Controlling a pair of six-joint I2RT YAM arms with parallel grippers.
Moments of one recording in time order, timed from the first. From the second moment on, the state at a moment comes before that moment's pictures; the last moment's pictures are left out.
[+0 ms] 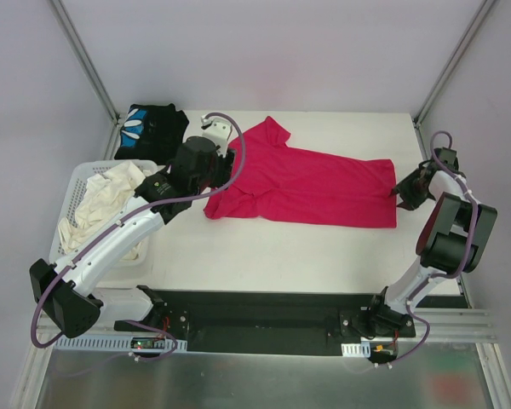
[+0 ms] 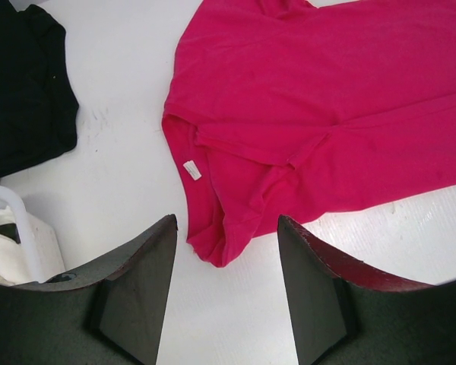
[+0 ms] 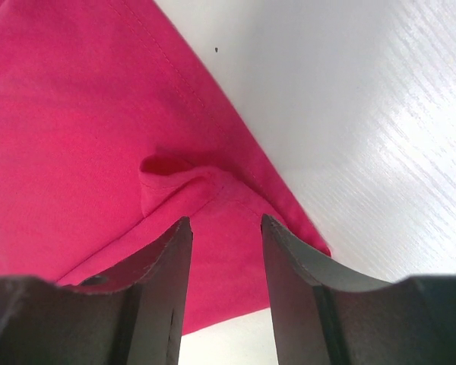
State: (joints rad) left arm -0.67 1.24 1.23 -0.51 -0.31 -0.10; right arm -0.37 1.76 1.19 -0.56 -0.14 0.53
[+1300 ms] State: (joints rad) left arm -0.67 1.27 1.23 -0.51 -0.32 -0.10; right arm -0.37 1.89 1.23 -0.50 -0.17 0.54
